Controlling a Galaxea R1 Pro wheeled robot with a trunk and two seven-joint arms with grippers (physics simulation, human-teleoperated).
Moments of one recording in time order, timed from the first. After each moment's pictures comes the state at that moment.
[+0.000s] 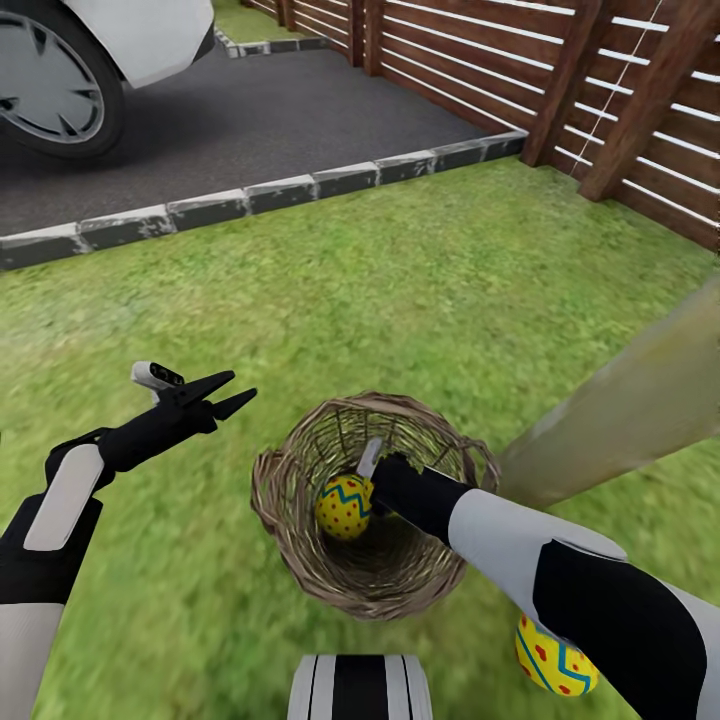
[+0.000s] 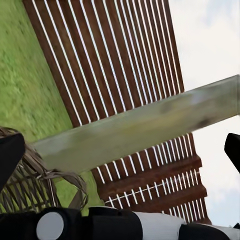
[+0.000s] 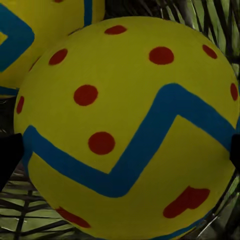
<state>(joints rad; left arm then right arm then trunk) -0.67 0.29 0.07 -1.38 1.16 0.99 -0.80 -1.14 0.16 1.31 -0.43 -0.23 0.72 0.13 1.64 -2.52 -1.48</state>
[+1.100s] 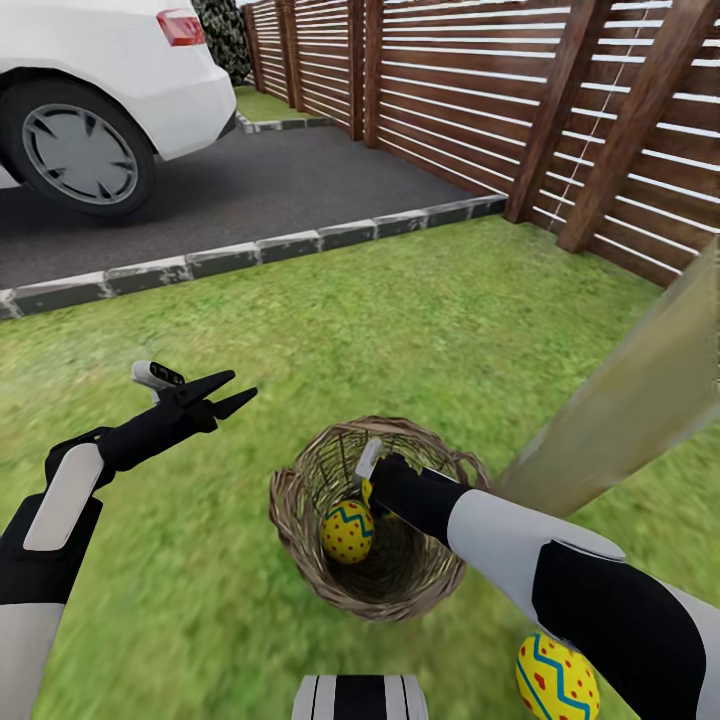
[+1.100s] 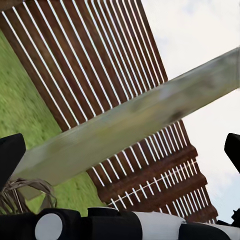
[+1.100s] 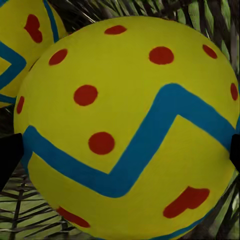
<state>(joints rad) -0.67 0.29 0.07 -1.39 1.15 1.00 -0.80 -1.14 0.17 1.31 -0.43 -0.23 0.72 0.13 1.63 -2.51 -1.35</state>
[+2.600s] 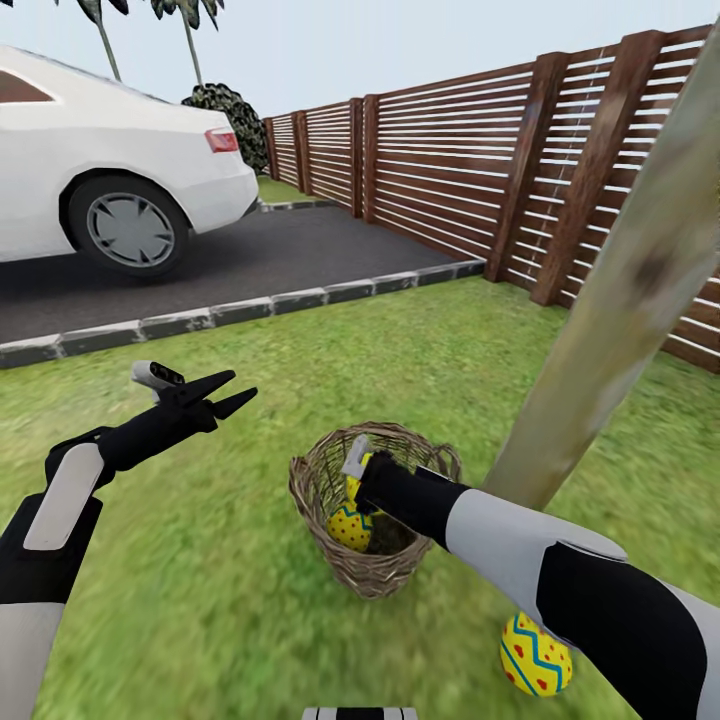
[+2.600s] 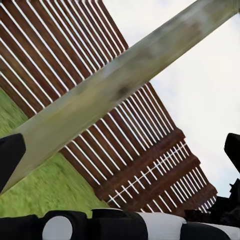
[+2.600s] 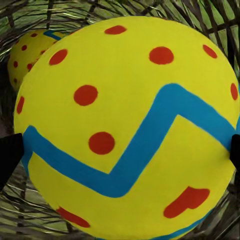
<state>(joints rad) -0.67 0.29 0.07 -1.39 1.15 1.00 -0.80 -1.14 0.16 1.31 -0.52 -0.24 0.72 0.13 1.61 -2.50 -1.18</state>
